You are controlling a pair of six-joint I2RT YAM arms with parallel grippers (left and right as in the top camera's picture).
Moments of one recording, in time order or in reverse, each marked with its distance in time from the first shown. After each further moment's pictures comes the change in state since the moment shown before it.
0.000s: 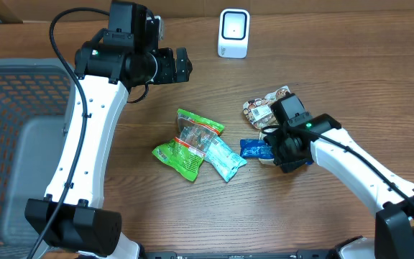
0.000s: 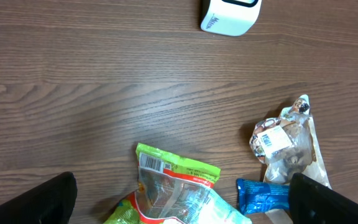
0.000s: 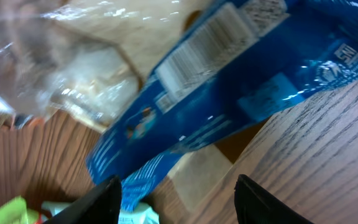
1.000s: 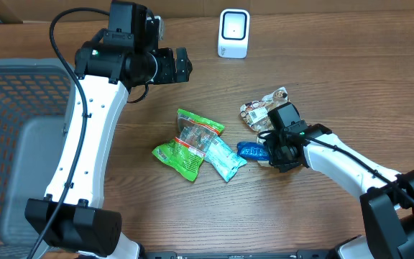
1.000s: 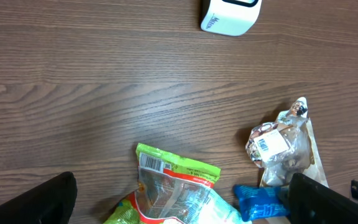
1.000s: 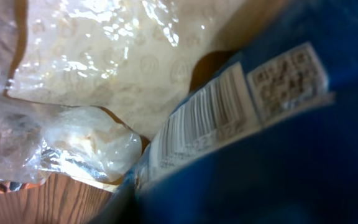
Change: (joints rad) left arm 0.000 0.000 0.000 0.000 0.000 0.000; right arm 0.006 0.071 -0.098 0.231 0.012 0.082
